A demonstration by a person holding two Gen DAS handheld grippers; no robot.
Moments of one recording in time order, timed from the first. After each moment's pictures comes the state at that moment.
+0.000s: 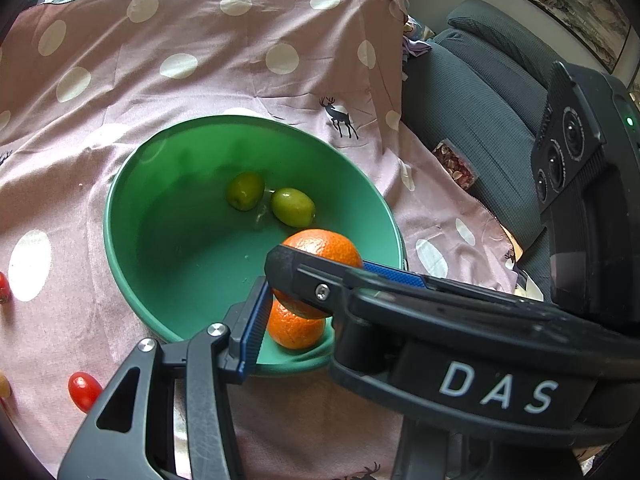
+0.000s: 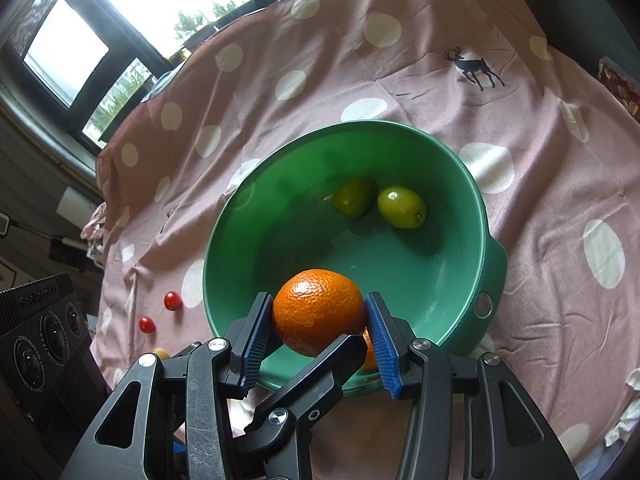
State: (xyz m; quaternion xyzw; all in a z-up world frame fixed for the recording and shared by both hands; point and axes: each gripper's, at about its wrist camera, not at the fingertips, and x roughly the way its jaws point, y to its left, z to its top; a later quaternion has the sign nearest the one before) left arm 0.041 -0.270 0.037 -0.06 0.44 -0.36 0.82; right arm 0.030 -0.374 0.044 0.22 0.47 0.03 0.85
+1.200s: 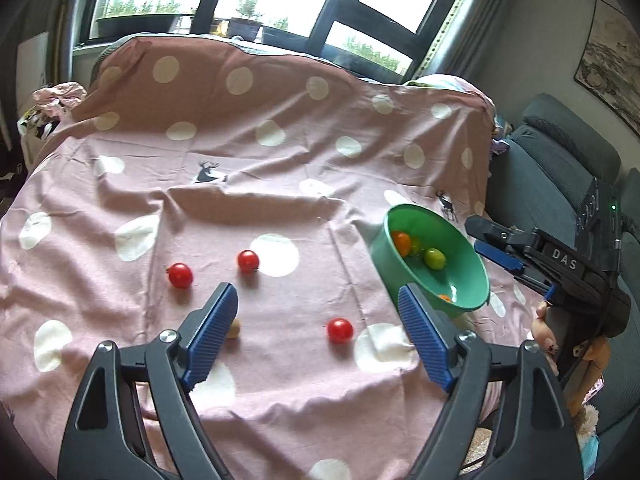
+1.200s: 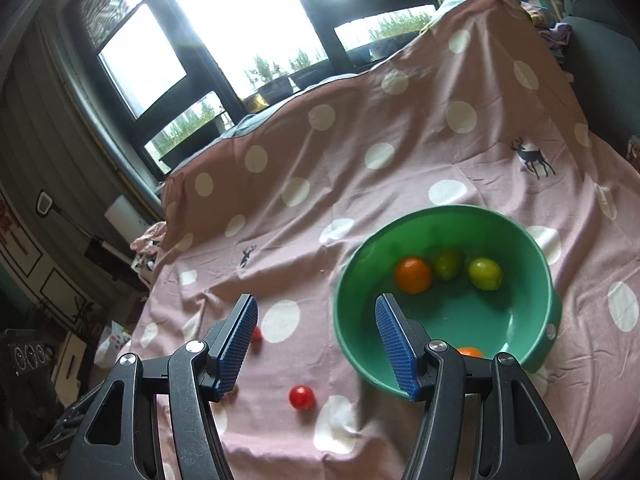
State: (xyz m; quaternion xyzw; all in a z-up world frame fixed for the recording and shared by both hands) left arm -0.015 -0.037 0.092 -0.12 0.37 -0.19 0.90; right arm 0.006 -0.301 0.102 0.19 0.34 0.10 0.91
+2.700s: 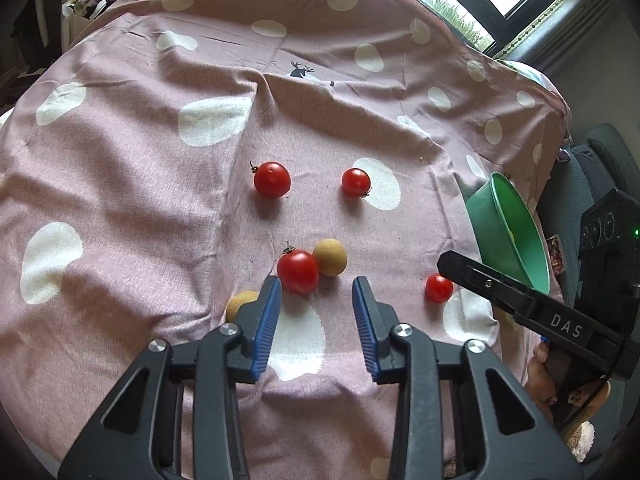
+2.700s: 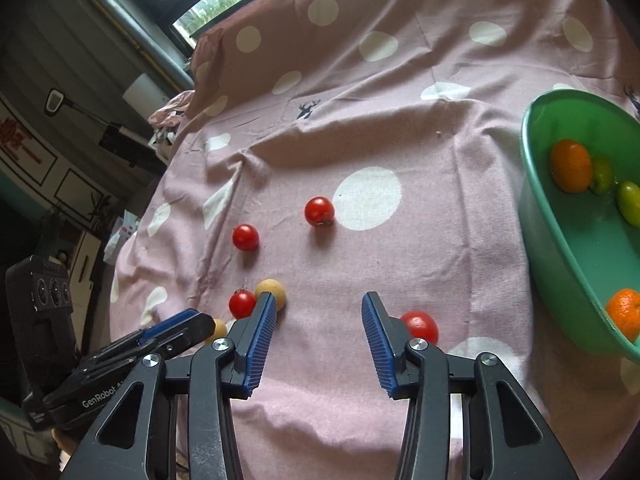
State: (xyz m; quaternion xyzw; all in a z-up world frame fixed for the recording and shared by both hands) left arm 0.014 0.027 0.014 -0.19 0.49 -0.13 0.84; right arm 0.040 -0.184 0.021 0.12 0.51 0.20 0.83
